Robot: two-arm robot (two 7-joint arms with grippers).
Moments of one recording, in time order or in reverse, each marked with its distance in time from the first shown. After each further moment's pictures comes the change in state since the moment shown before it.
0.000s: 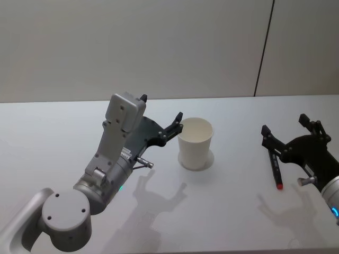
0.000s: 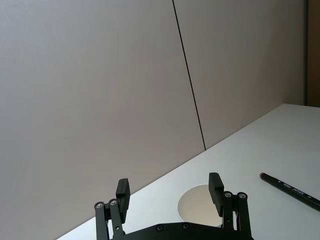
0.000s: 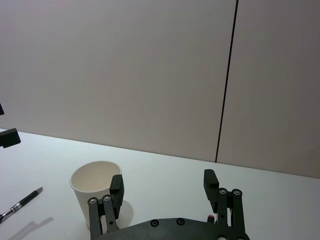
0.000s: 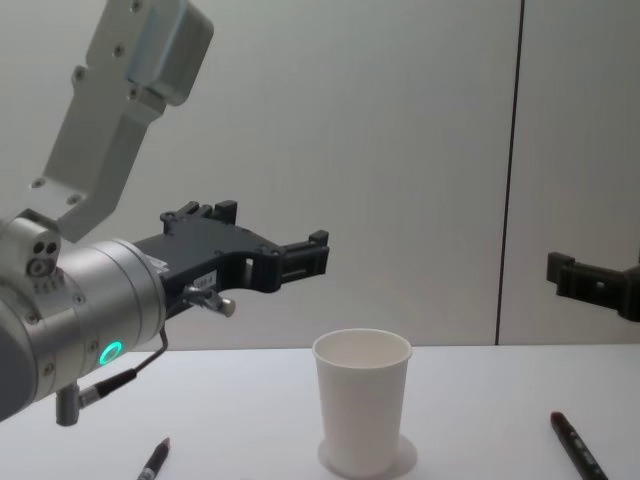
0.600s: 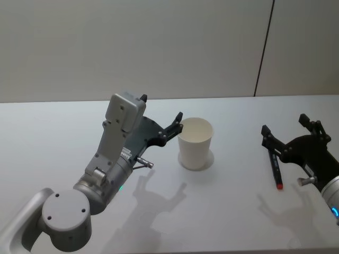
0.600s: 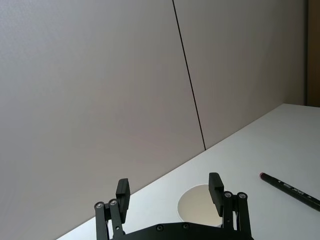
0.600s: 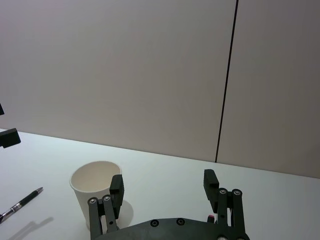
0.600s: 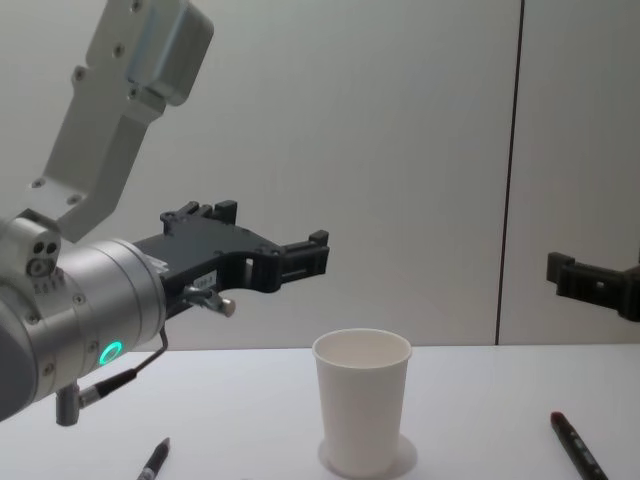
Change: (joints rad) left arm 0.000 0.000 0.000 0.000 0.000 0.000 0.000; right arm 0.000 0.000 0.000 0.000 0.000 0.000 0.000
